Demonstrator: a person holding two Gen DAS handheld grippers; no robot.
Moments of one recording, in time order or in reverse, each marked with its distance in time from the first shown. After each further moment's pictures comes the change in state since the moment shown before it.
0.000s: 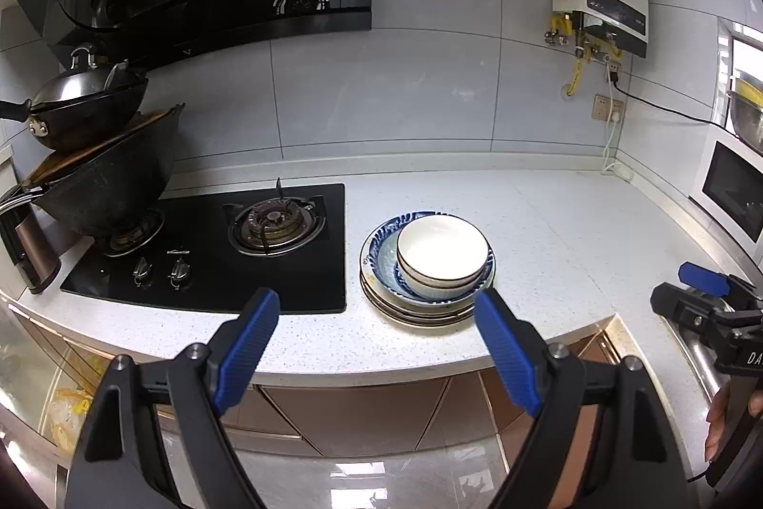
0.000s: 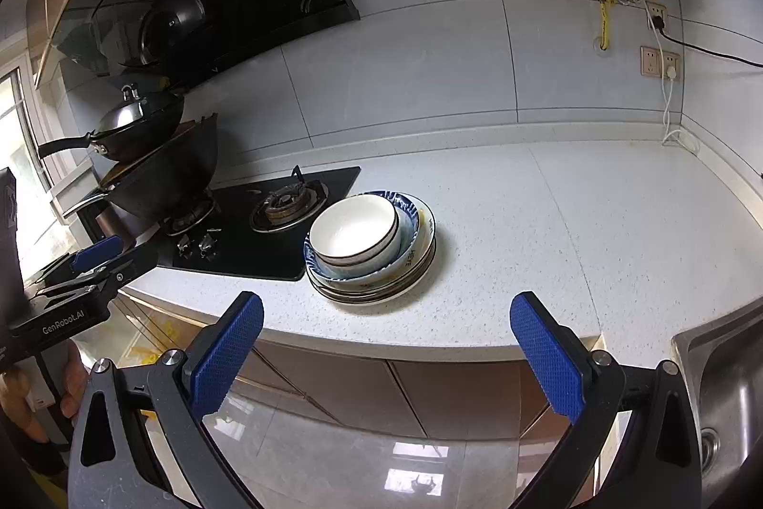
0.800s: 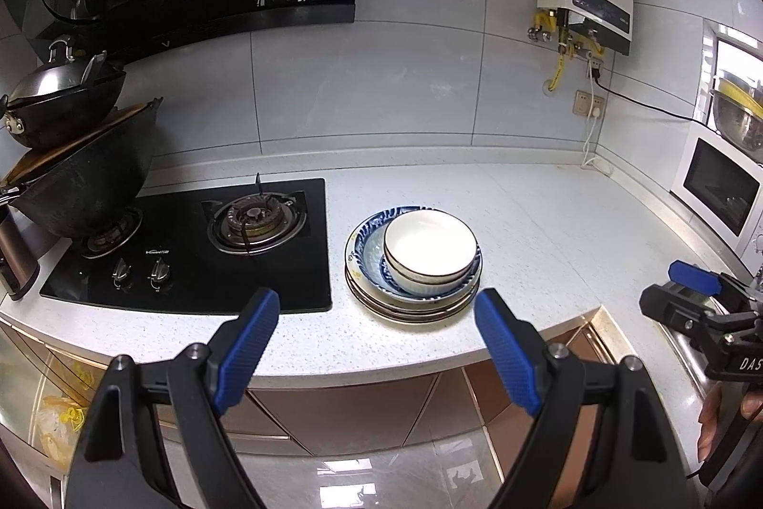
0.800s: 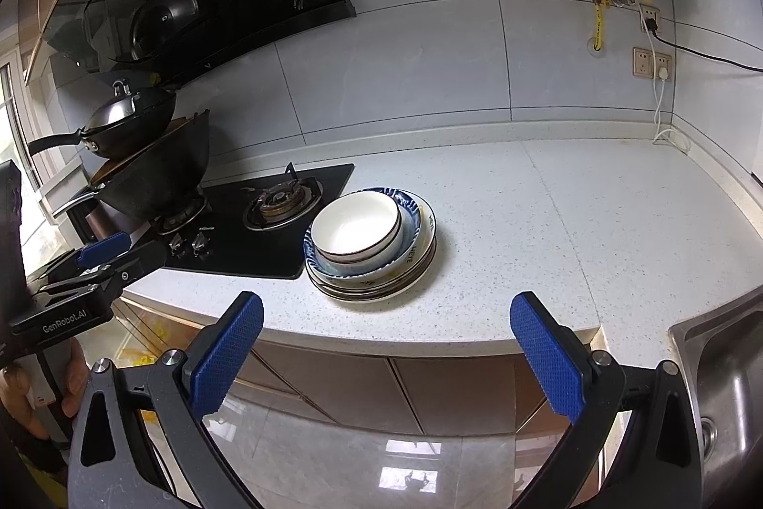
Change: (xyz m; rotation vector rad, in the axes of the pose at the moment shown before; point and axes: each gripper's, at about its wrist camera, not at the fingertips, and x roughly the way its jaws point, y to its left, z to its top) left arm 0.007 0.013 0.000 0.004 0.022 -0.078; right arm -0.001 0.015 -0.002 -0.001 0.002 -0.043
